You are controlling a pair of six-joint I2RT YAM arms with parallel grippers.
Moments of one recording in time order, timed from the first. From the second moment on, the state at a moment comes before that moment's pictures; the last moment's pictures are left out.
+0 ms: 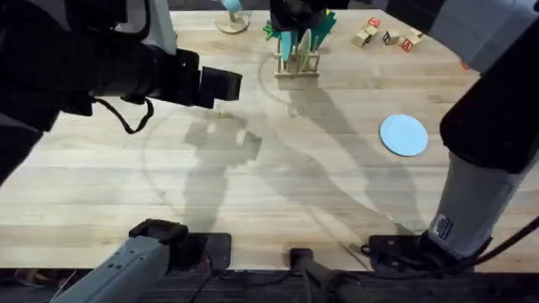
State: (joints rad) left arm -0.16 1.04 1.10 -0.97 0.08 0.04; right arm 0.58 2.13 1.99 -0.85 0.34 0.41
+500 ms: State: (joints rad) left arm -0.16 1.04 1.10 -0.97 0.08 0.04; right arm 0.58 2.16 1.99 -0.85 0.34 0.42
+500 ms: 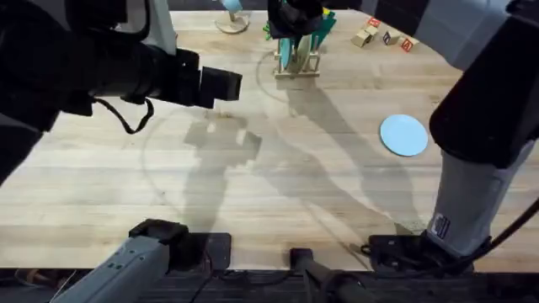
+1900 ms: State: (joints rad) left arm -0.16 1.04 1.10 -0.97 0.08 0.03; right arm 0.58 1.91 2.00 -1.02 0.35 0.42
